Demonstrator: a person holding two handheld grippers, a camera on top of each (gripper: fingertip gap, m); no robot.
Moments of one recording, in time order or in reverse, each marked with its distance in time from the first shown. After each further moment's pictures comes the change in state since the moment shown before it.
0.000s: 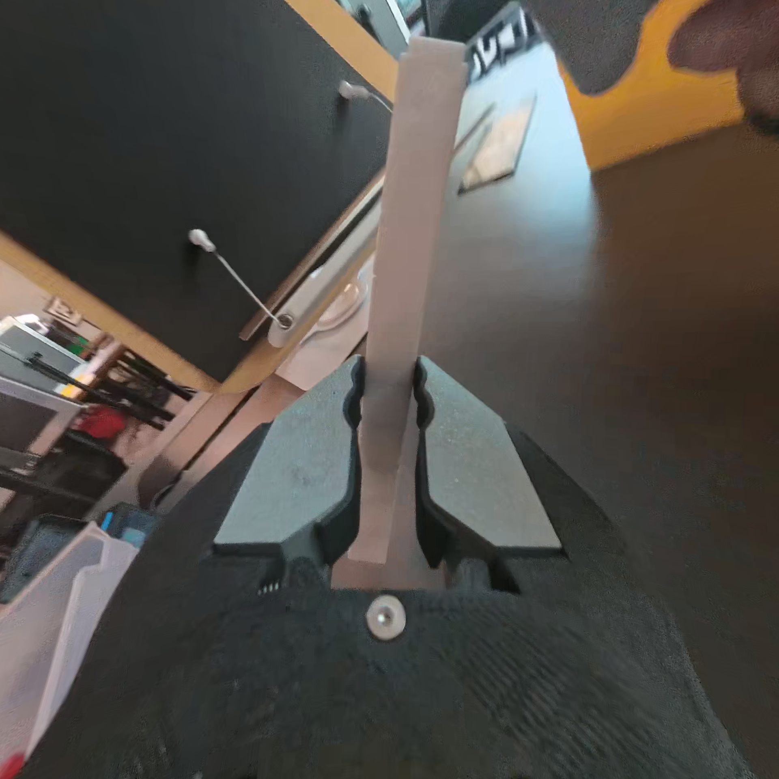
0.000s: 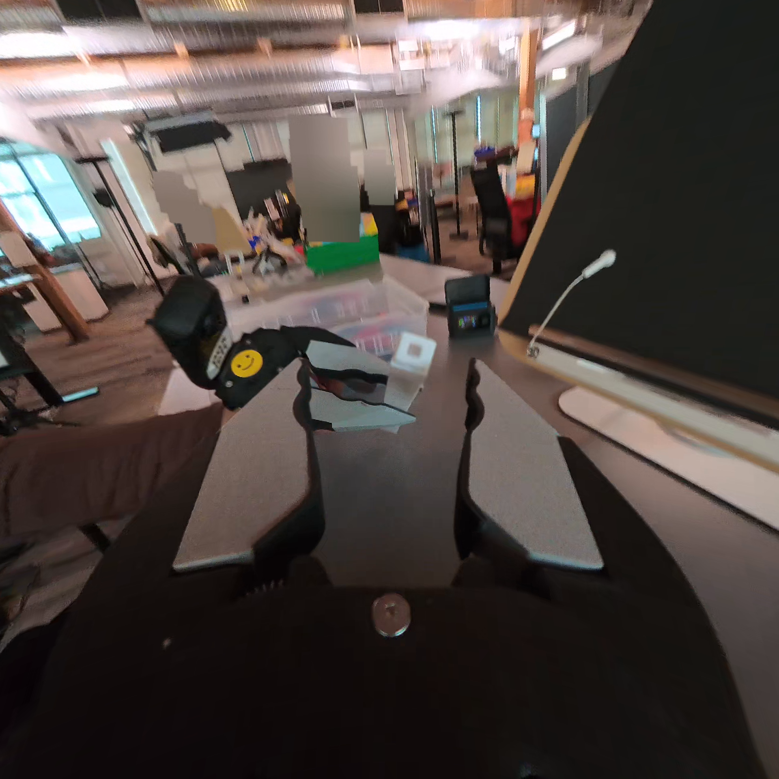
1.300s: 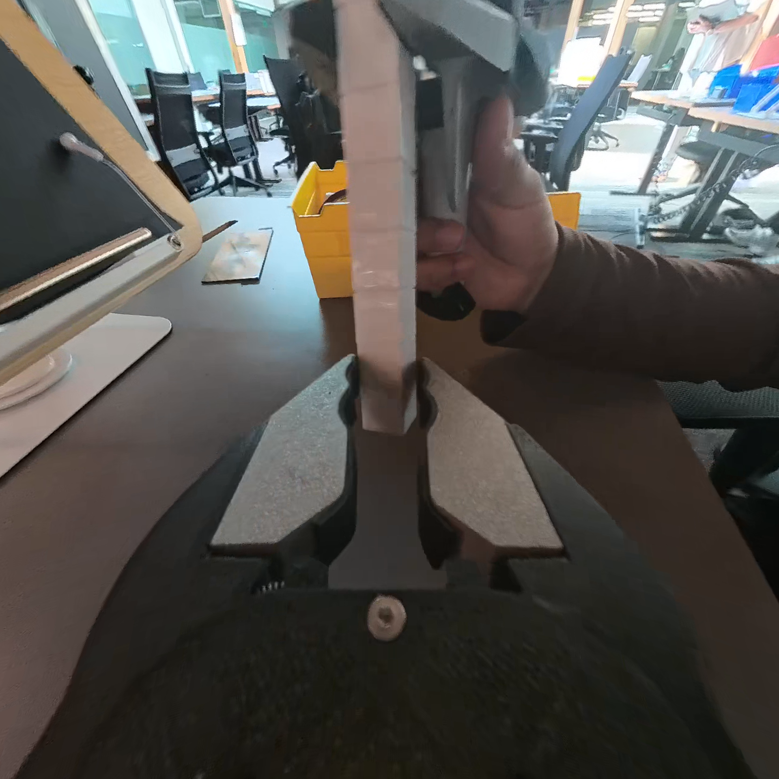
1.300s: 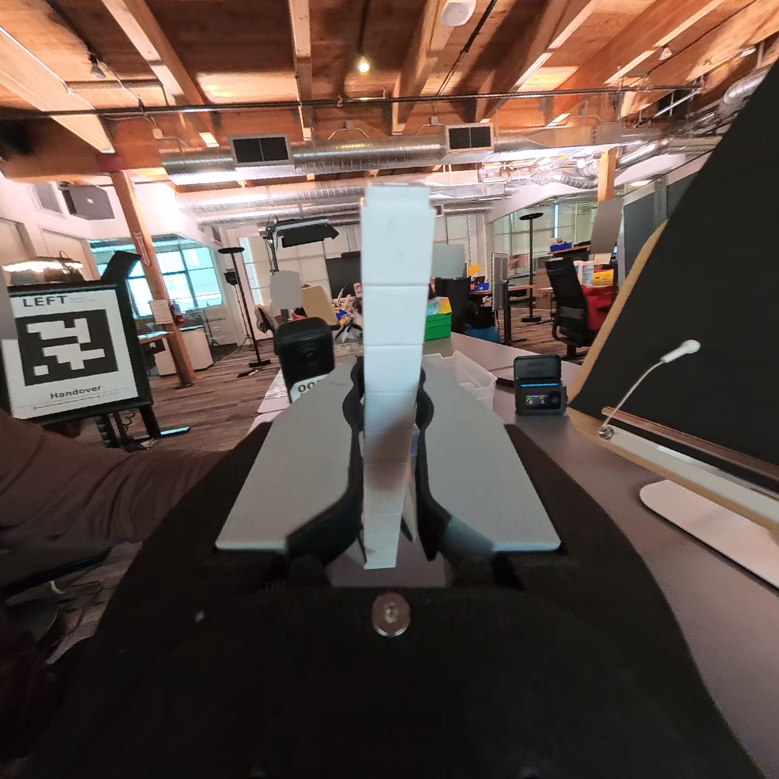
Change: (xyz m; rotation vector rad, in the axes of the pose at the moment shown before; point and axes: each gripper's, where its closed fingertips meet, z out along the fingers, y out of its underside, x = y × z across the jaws) left arm 0.089 -0.056 -0.033 0.233 0.653 -0.369; right arm -0.034 -0.031 -0.011 0.209 -0.214 0.007
